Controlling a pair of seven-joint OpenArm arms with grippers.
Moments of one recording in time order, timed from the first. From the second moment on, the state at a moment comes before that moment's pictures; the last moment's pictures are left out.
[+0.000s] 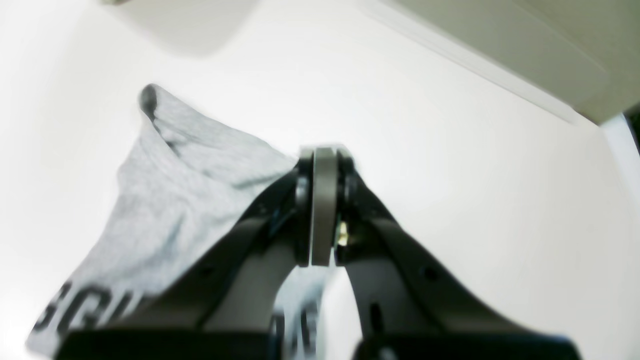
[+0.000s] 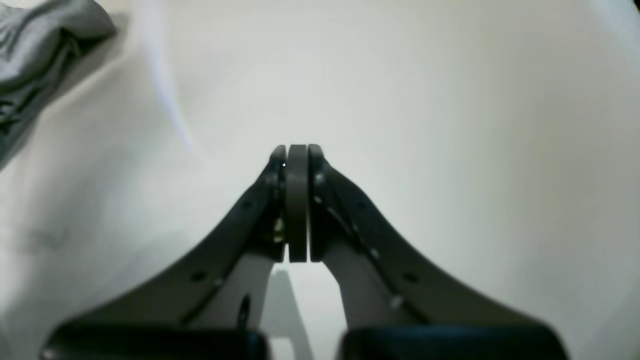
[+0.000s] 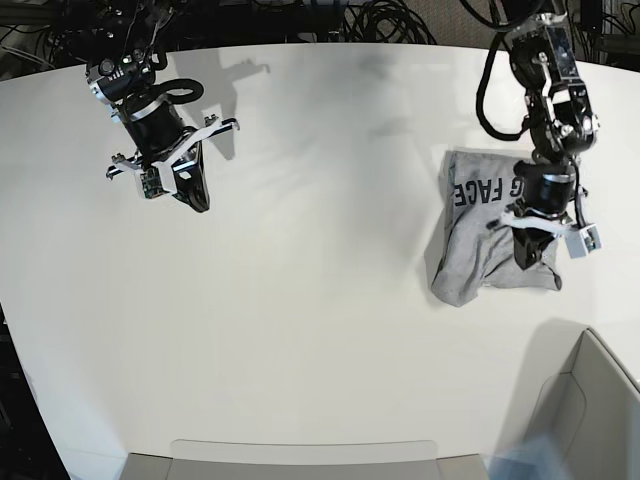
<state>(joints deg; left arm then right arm) 12.6 -12.2 -18.3 112.6 -33.5 3.9 37.8 -23.3 1.3 13.8 120.0 10.0 30.5 -32.8</state>
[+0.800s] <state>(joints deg) 59.2 -12.0 -20.0 115.2 -33.2 -6.4 21.0 -46.5 -2.2 22.7 119.5 0.4 38.5 -23.0</state>
